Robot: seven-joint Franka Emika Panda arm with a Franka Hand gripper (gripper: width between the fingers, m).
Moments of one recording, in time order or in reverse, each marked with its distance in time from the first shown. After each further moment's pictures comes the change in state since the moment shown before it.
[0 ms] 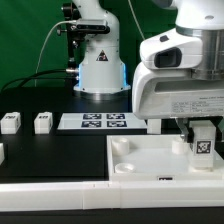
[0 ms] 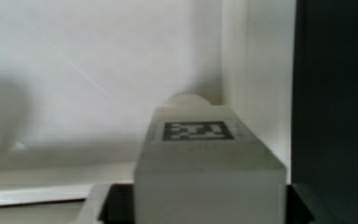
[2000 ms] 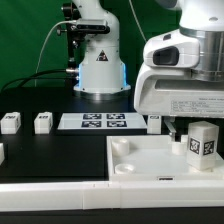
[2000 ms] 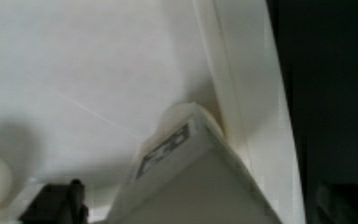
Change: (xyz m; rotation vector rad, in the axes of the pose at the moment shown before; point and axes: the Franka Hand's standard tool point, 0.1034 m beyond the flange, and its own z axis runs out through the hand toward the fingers) arm -0.002 -0.002 0.003 -0.013 -0.003 -0.117
